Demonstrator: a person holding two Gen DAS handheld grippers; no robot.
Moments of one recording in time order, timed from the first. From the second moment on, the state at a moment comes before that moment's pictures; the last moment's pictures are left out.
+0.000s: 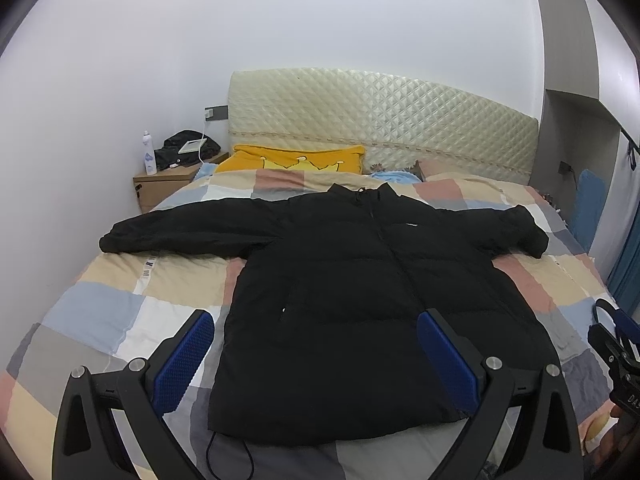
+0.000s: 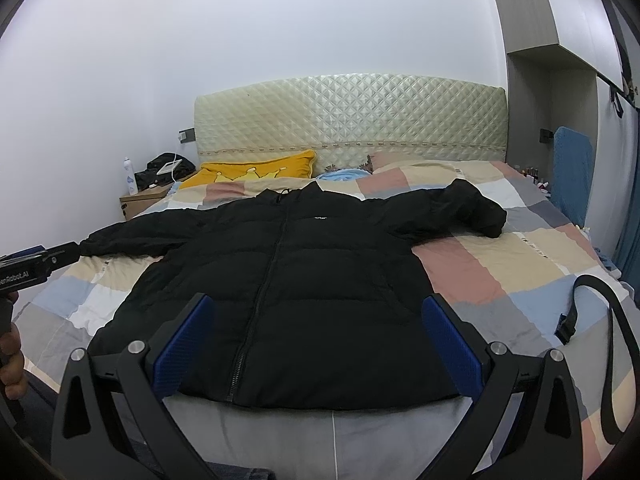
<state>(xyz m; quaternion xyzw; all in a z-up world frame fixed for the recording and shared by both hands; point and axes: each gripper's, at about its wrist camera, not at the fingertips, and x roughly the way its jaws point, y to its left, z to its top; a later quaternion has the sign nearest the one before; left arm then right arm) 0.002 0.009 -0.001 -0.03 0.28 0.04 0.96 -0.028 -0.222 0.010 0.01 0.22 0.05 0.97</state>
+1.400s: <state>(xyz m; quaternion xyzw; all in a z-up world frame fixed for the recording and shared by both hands) 0.128 0.019 -0.043 -0.05 0.36 0.03 0.93 0.297 -0.474 -0.079 0.31 0.29 -0.09 0.90</state>
